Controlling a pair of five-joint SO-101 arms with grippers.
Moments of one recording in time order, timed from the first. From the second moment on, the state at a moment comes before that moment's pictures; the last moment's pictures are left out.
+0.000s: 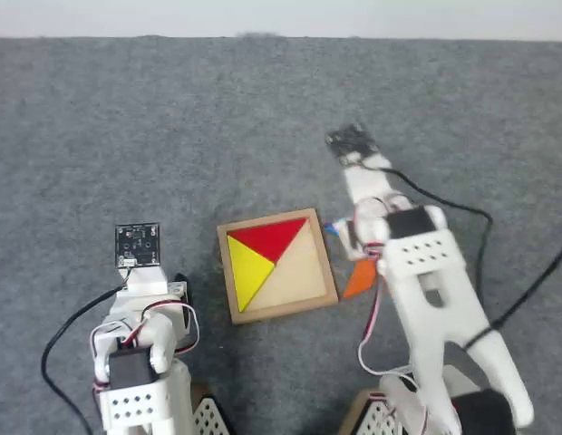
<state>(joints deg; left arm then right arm) -15.9 -102.9 96.8 72.0 1.3 -15.7 -26.4 43.4 58.1 13.8</state>
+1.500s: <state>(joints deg) -15.9 -102.9 96.8 72.0 1.3 -17.6 -18.8 53.2 57.4 -4.2</state>
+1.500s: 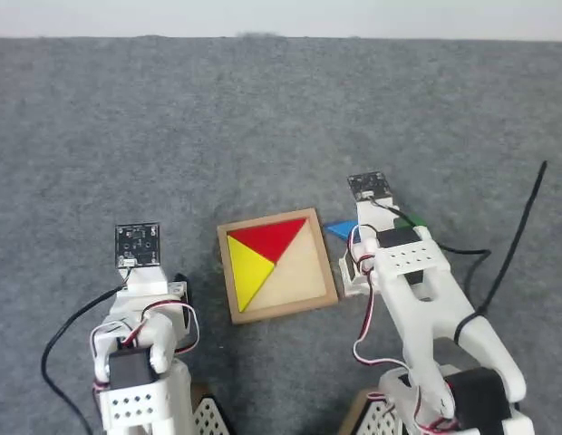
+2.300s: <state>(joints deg) -15.9 -102.9 96.8 72.0 1.3 -21.3 -2.9 41.3 56.6 -4.7</state>
